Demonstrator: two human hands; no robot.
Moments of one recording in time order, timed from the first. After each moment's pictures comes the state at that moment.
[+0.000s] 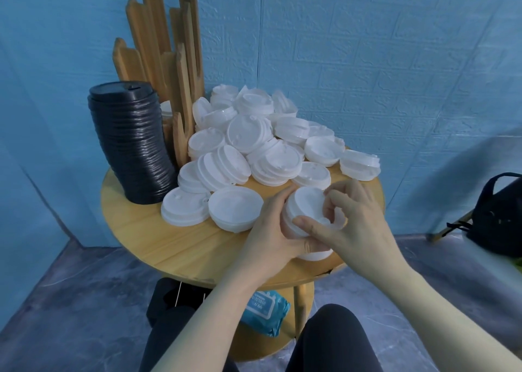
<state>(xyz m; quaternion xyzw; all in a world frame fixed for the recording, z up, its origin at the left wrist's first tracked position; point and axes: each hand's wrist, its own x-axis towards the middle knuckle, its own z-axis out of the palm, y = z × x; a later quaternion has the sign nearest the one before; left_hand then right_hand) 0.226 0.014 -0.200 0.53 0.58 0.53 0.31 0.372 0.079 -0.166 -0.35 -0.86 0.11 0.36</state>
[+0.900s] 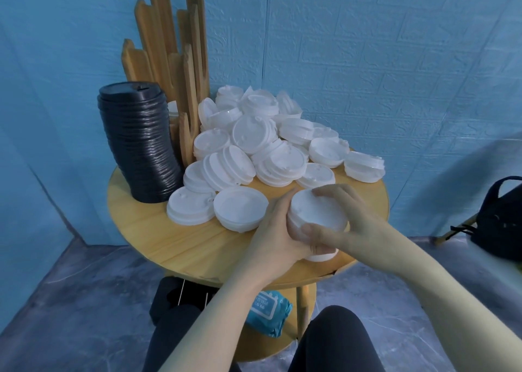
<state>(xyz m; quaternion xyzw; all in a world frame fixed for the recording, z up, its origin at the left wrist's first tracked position) 0.229 0.013 -0.199 0.54 0.60 0.51 0.30 0.377 0.081 -0.146 -0.37 -0.87 0.28 0.18</state>
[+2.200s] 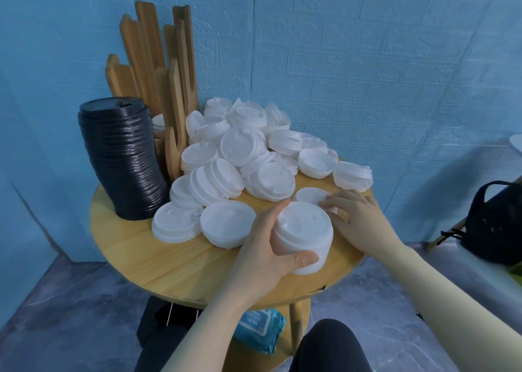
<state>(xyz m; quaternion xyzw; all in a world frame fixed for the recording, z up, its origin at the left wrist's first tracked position) 0.220 0.015 -0.210 0.53 0.60 0.51 0.31 0.388 0.174 -0.193 -0.38 -0.89 0.03 0.26</state>
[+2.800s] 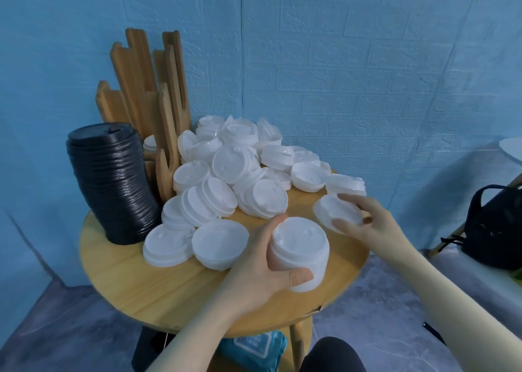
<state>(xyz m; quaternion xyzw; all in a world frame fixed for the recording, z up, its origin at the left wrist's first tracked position) 0.213 0.028 -0.201 0.58 0.61 0.44 0.32 0.415 0.180 -0.181 -0.40 -0.76 0.34 0.38</state>
